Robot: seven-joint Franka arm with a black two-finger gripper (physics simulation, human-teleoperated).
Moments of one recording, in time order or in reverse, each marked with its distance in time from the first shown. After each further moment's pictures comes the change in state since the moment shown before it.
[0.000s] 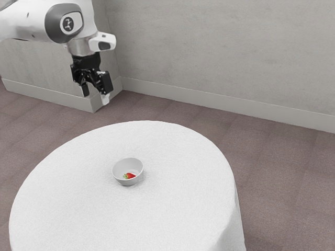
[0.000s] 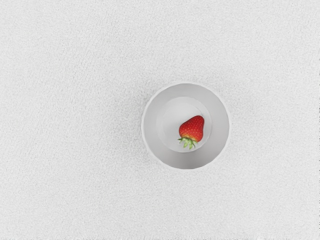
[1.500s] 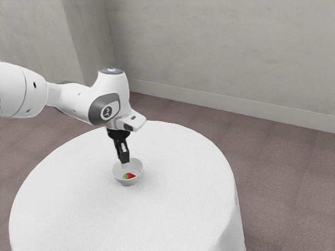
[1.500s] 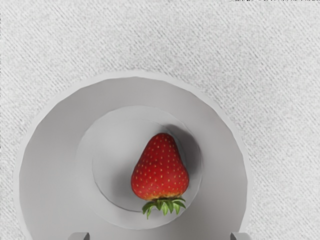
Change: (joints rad) arm -0.019 0.188 -0.063 -0.368 0.045 0.513 0.426
